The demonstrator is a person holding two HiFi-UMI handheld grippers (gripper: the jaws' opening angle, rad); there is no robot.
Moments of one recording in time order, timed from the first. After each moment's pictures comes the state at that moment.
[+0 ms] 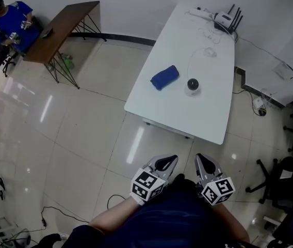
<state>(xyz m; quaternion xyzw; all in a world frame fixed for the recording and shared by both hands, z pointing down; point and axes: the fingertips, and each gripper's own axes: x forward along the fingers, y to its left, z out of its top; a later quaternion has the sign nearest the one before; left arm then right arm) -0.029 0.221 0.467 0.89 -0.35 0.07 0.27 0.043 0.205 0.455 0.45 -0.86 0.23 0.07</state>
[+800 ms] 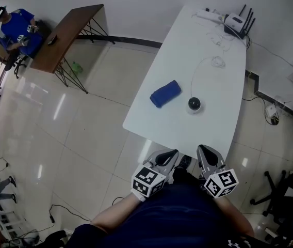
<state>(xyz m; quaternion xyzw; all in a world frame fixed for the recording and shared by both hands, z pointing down) -0.014 0.086 0.474 0.87 -0.40 0.09 0.25 0.062 0.056 0.460 0.41 -0.88 0.24 0.03</state>
